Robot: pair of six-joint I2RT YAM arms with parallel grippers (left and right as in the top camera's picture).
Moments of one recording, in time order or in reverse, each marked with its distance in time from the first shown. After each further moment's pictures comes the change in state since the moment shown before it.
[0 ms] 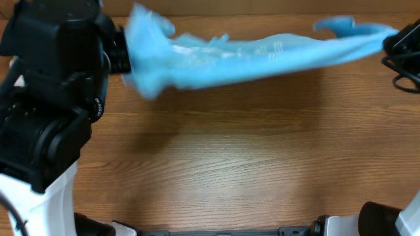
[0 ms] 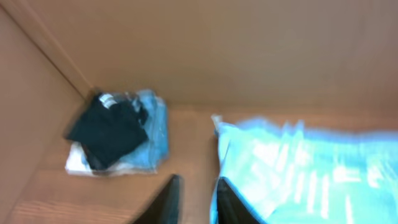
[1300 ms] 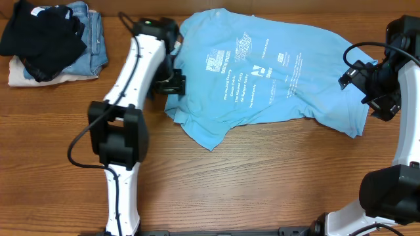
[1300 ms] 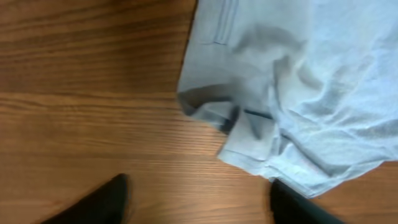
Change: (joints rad) left arm 0.167 0.708 -0.347 -0.075 0.477 -0.039; right arm 0.000 0.174 -0.449 -0.014 0.257 -0.032
